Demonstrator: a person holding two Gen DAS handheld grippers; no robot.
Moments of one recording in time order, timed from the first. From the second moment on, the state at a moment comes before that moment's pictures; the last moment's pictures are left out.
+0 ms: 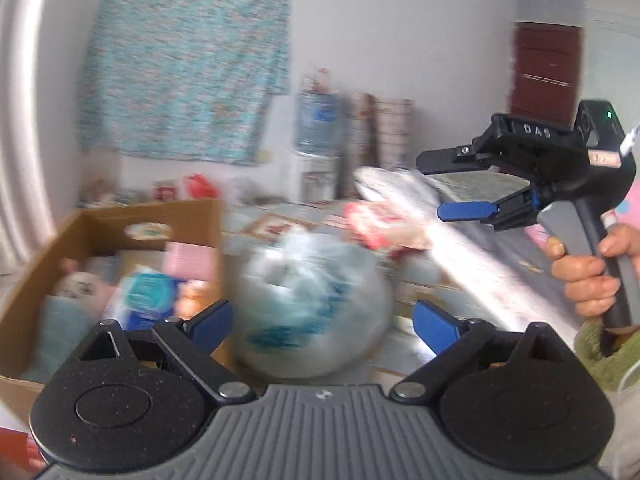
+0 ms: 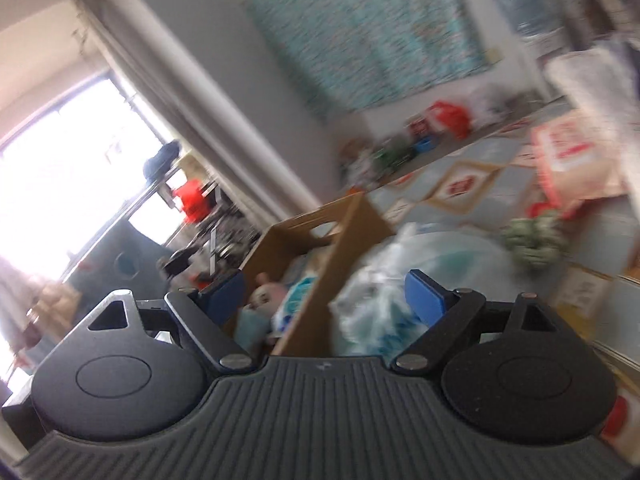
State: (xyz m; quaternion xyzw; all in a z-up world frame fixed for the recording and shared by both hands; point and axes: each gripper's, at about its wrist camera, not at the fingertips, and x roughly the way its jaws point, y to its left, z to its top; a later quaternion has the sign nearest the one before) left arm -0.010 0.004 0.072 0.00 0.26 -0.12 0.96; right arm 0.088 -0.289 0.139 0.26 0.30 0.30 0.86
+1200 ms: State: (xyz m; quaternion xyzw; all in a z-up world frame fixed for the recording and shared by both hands) left arm 0.124 -0.119 -0.070 -0.06 0.44 -0.27 0.85; right arm 0.119 -0.321 -0.073 0.41 0.45 0.22 0.76
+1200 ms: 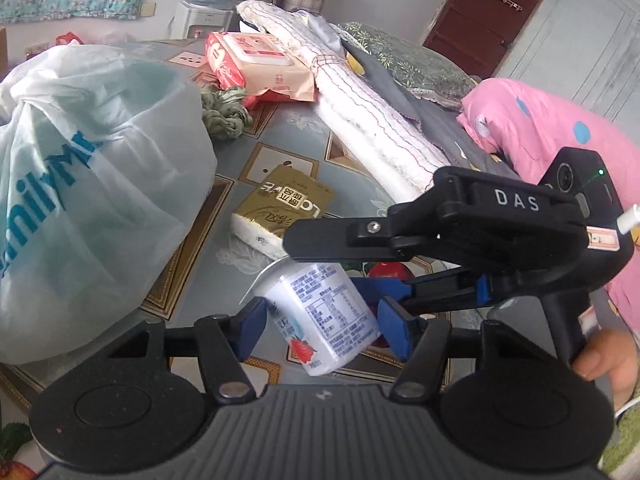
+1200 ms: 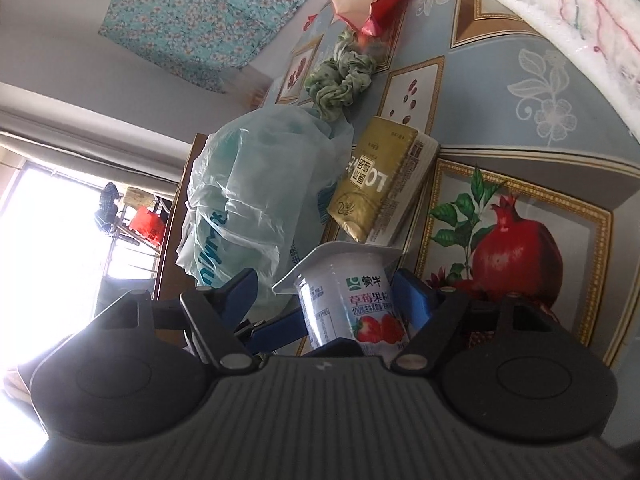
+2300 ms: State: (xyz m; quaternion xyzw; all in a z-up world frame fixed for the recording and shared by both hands) left arm 0.082 -0.113 -0.068 0.04 0.35 -0.27 0.90; right arm 0.077 -0.320 -0.062 0.41 0.38 0.26 0.79
